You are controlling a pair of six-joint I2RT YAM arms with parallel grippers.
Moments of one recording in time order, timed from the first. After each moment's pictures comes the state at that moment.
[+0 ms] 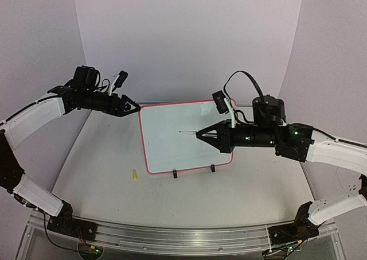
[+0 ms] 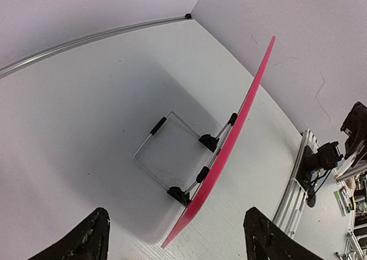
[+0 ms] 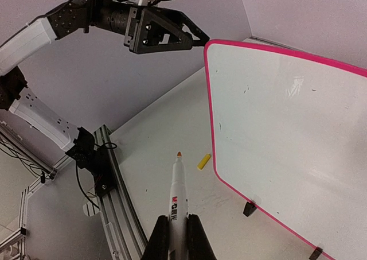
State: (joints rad) left arm -0.36 1.40 1.27 -0.48 0.66 -0.08; right arm 0.94 1.23 1.00 -0.07 -0.27 0.34
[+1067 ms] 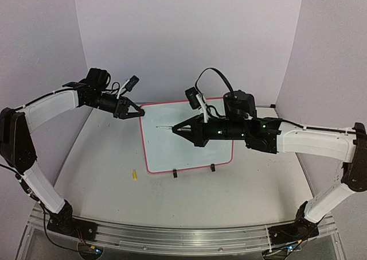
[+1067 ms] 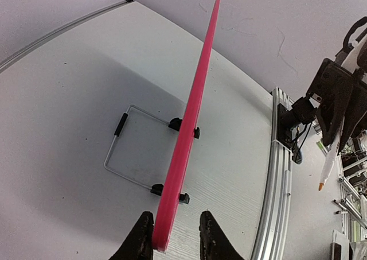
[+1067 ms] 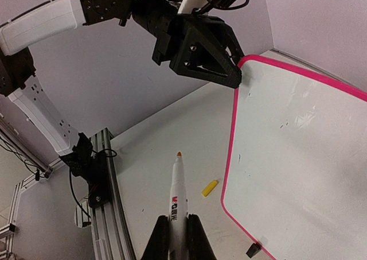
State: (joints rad) left arm -0.33 1.61 1.39 -0.56 0.93 0.21; right arm 0.95 1.51 1.16 0.08 -0.32 0.26
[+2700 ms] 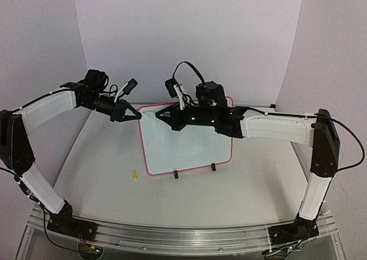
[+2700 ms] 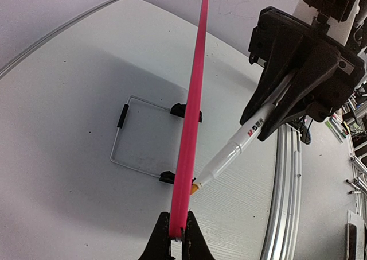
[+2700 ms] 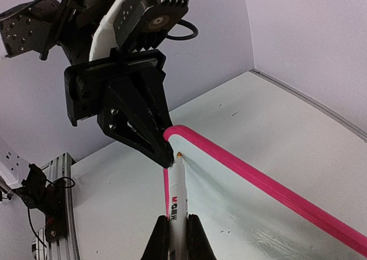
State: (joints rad) left arm -0.33 1.58 1.38 -0.64 0.92 0.35; right arm 0.90 1.87 1.50 0.13 -0.28 0.19
